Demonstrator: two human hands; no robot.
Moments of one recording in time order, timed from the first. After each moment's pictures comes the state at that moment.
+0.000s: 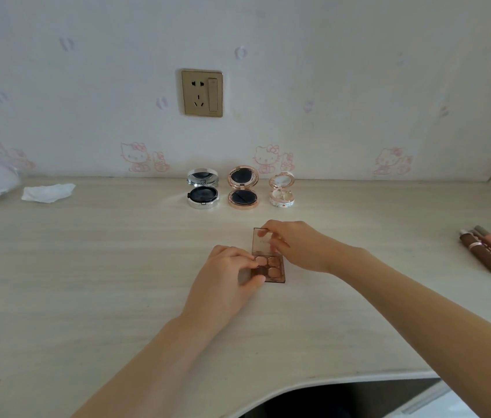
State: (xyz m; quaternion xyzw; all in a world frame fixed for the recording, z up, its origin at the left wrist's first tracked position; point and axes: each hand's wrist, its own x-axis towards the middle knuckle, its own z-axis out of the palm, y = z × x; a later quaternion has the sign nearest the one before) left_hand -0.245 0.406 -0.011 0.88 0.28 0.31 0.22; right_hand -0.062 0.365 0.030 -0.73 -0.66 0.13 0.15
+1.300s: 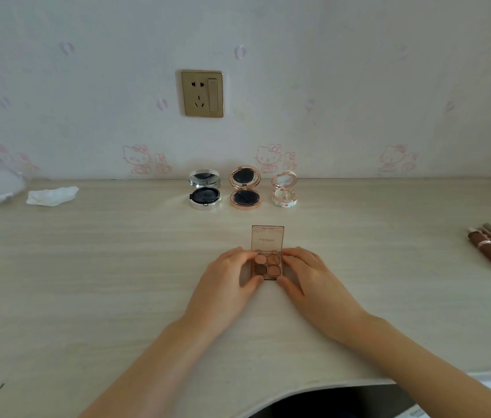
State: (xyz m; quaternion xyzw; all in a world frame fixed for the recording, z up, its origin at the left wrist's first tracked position) left_hand -0.245 0.410 -0.016 0.87 0.32 0.28 0.25; right_hand -0.092 0.307 -0.016 -0.75 -0.62 0.00 0.24
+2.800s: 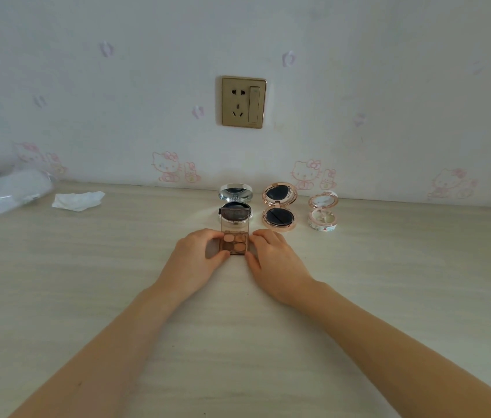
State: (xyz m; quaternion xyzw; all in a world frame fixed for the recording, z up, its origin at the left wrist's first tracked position) left_hand -0.277 0.540 -0.013 0.84 0.41 0.29 0.23; right_hand -0.123 0.454 -0.007 -0.74 -0.65 0.02 0.18
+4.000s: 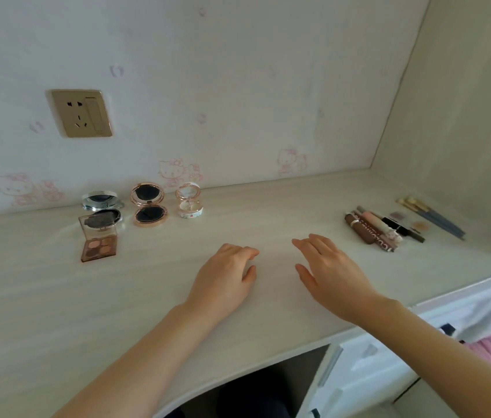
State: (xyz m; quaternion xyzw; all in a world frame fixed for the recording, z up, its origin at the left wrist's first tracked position) left_hand -0.114 0.341 -0.007 0.94 0.15 0.25 0.19; right_hand 0.017 0.175 0.014 -0.84 -0.52 -0.12 0.10
